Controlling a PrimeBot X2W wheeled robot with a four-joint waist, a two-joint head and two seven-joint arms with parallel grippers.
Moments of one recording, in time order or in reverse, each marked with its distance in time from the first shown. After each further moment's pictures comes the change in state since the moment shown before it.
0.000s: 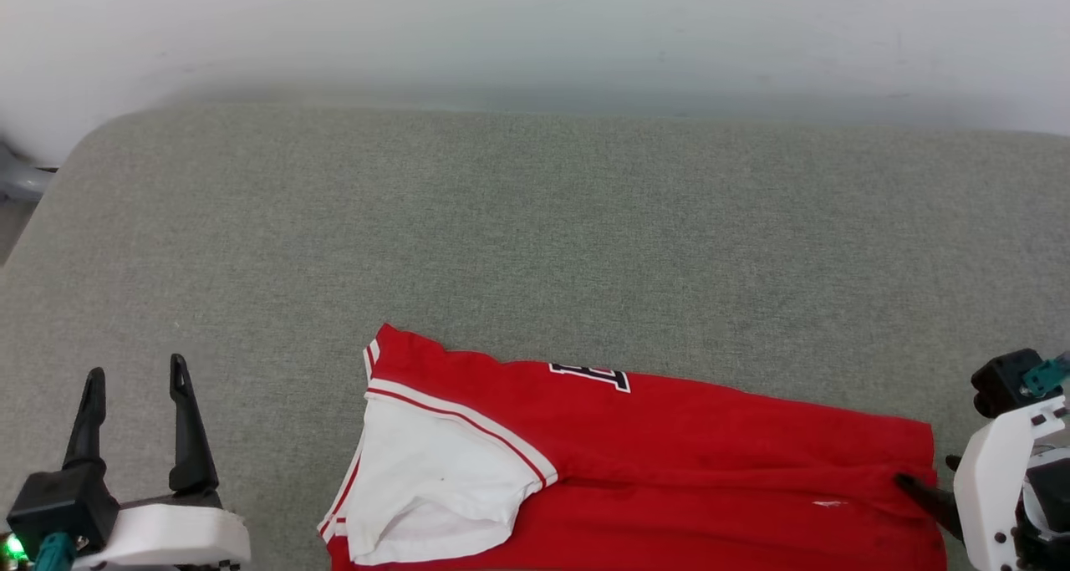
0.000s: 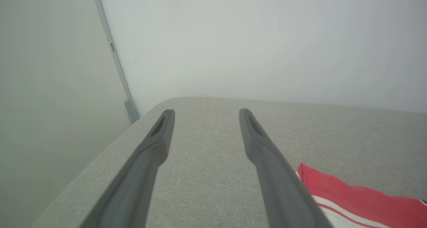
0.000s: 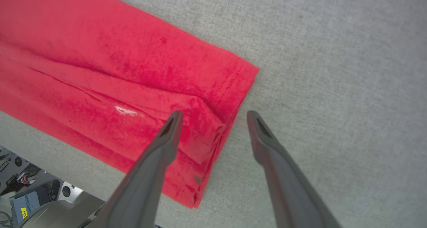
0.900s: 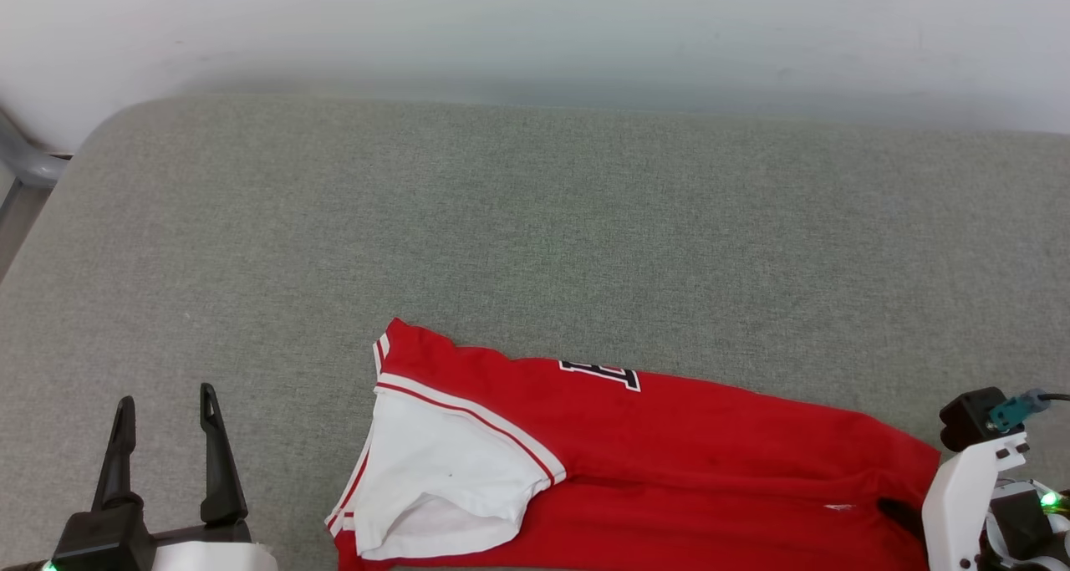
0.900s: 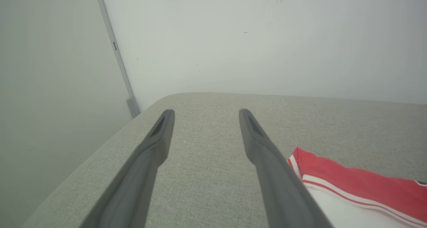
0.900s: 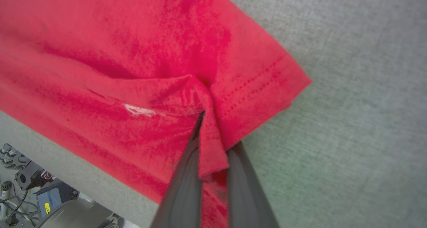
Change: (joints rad) left arm 0.058 -0.395 0.304 0.018 0.379 -0.329 0.000; right arm -0.006 0.059 0.087 0.189 0.023 0.001 -0.114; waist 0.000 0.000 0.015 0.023
